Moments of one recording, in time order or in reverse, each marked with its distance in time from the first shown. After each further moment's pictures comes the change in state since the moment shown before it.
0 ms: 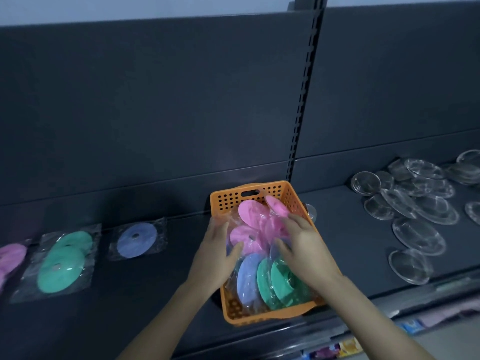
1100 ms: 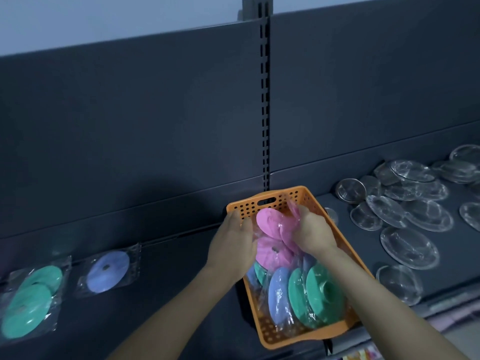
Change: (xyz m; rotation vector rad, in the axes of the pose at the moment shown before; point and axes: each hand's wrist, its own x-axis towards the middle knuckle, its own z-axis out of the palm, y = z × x) left_hand 0.086 0.065 0.048 0.480 -0.105 0.141; right_hand 0.086 0.100 -0.018 0.064 -0.005 0.338
